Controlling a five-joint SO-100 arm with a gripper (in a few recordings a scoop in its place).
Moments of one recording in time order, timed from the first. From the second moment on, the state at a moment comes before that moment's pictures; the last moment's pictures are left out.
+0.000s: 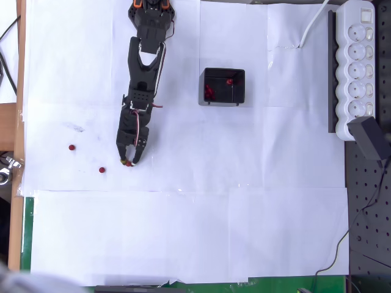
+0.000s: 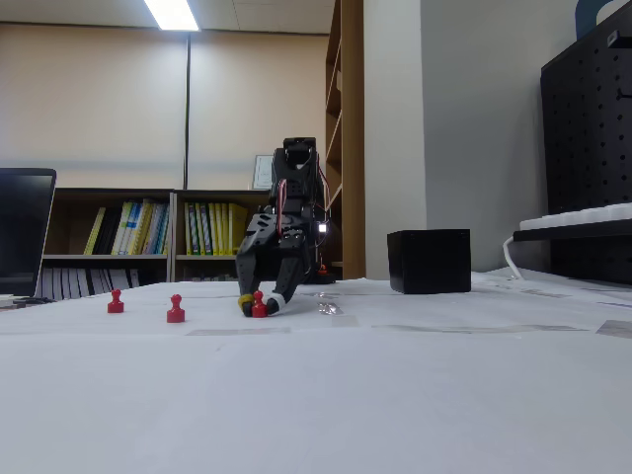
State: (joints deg) arm 6.0 111.7 77.6 4.5 -97.3
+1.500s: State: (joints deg) arm -47.1 86.9 88.2 70.8 -138.1
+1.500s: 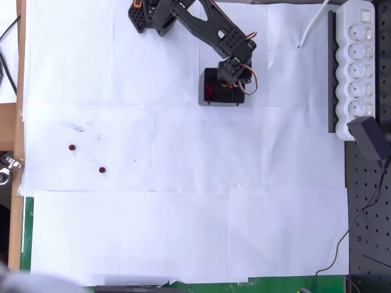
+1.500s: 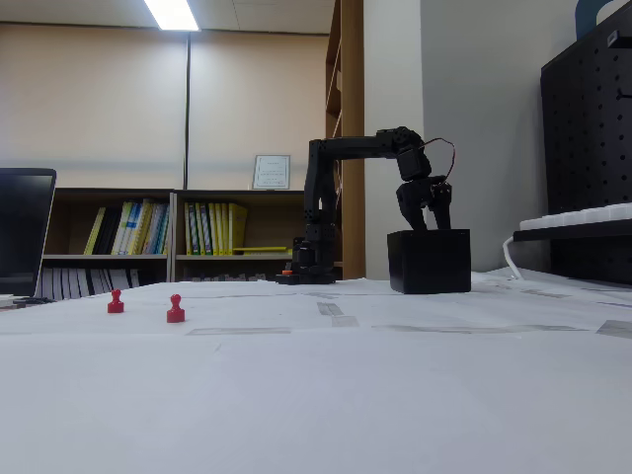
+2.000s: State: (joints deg) arm -42.5 86.8 102.4 82.0 -134.1
